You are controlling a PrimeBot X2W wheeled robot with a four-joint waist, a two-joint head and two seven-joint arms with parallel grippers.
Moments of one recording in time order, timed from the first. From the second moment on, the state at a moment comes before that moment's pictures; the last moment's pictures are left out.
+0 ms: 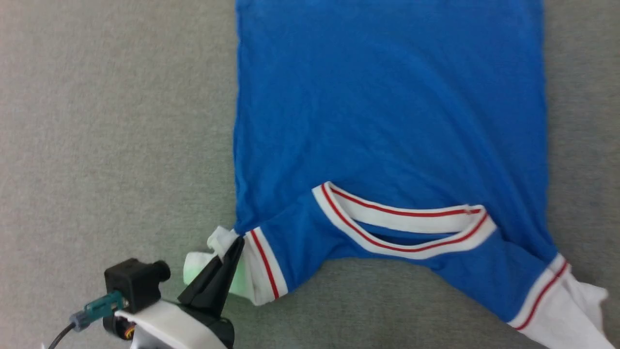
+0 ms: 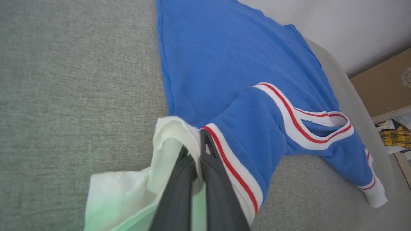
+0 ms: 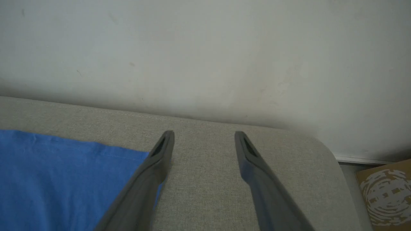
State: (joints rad) left arm 0.13 0.32 -0.24 -0.38 -0.62 -0.02 0.19; right arm -0.96 -0.35 -0.12 0.22 0.16 0.13 0.73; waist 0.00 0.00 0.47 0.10
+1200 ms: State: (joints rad) left arm 0.08 0.35 -0.23 -0.38 -0.59 -0.01 0.18; right arm -0.76 -0.30 -0.23 0.13 0.20 0.13 0.69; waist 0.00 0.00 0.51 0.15
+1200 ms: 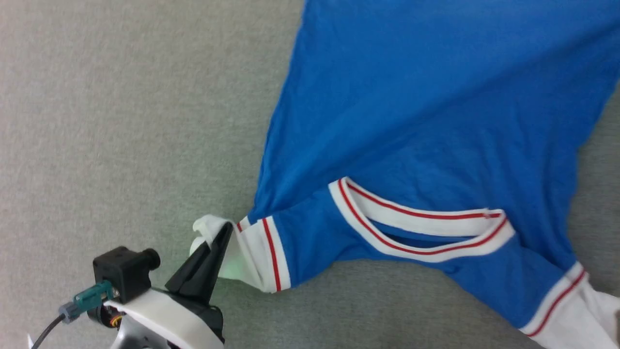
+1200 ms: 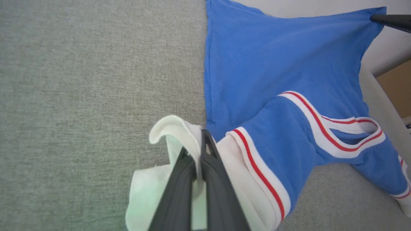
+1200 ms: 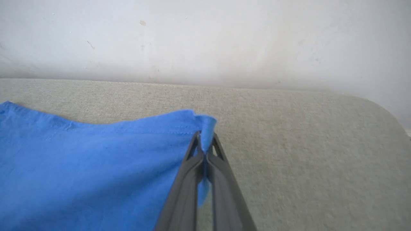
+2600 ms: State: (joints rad) left arm 0.05 0.36 -0.30 -0.36 -0.59 -0.03 0.21; right arm -0.37 -0.29 -0.21 -0.12 0.30 0.13 0.68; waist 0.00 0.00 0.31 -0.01
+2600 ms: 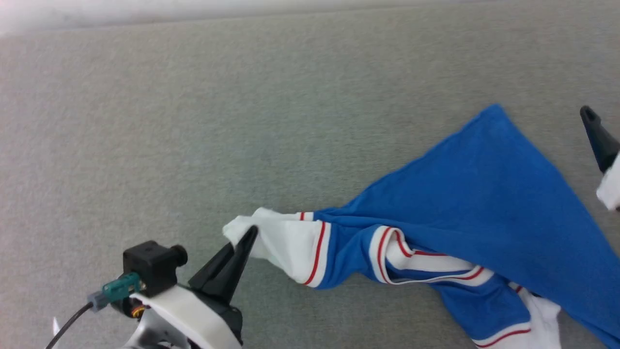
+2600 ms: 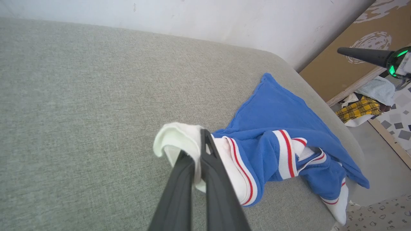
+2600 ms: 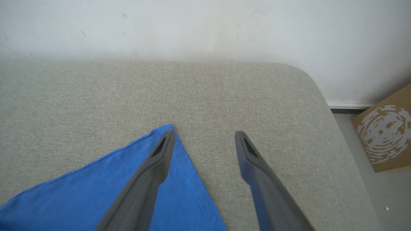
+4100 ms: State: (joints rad) left arm -0.25 0.35 -0.28 -0.23 -0.49 -0.08 0.02; right arm -0.55 -0.30 -0.17 0.11 0.27 0.13 0.48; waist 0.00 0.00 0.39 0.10
